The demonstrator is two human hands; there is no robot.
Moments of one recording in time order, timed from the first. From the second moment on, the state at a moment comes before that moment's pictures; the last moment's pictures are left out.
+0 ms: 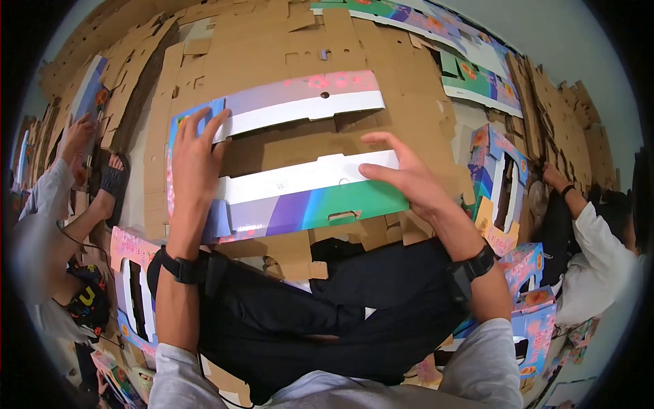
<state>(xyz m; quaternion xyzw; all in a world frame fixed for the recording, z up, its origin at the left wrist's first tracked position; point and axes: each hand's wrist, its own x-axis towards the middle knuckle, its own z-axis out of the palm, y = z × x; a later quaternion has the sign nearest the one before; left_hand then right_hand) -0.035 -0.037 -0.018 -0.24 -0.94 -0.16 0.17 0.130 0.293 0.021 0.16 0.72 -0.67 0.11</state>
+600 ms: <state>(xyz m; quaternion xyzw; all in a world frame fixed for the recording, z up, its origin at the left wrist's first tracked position) -0.042 -0.043 -0.003 -0.14 -0.93 -0.19 0.27 0.130 0.271 -0.012 0.11 0.71 -0.68 0.16</state>
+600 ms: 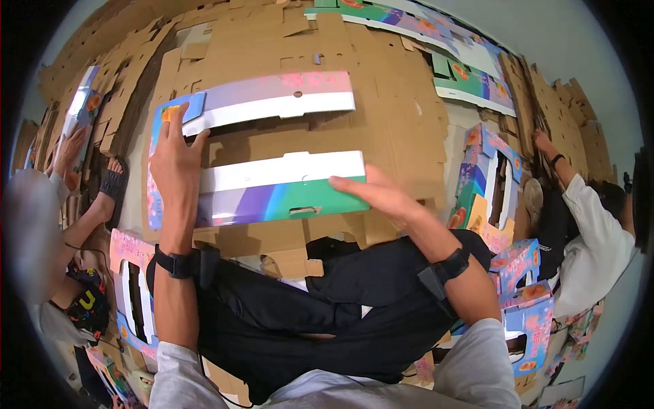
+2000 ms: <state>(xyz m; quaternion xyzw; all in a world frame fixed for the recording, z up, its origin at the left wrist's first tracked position) -0.042 -0.027 -0.034 0.03 -0.74 -0.65 -0.17 0.059 0.369 -0.042 0.22 0.79 -0.57 0.00</state>
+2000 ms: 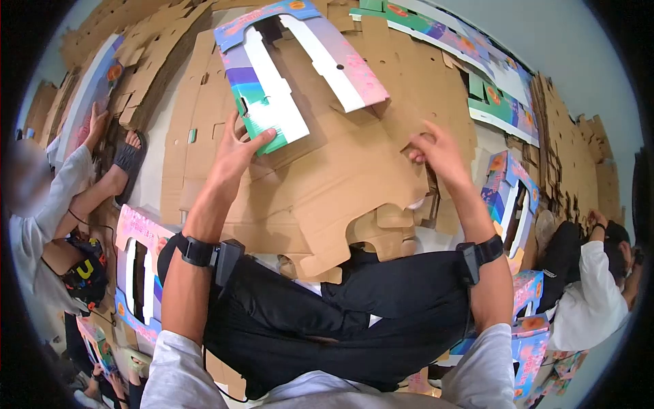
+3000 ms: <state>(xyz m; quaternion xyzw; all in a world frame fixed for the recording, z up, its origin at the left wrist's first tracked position) 0.032 -0.057 -0.088 -0.06 -0.74 -0.62 -0.27 0.200 0.277 -0.031 0.11 0.85 -0.51 -0.04</state>
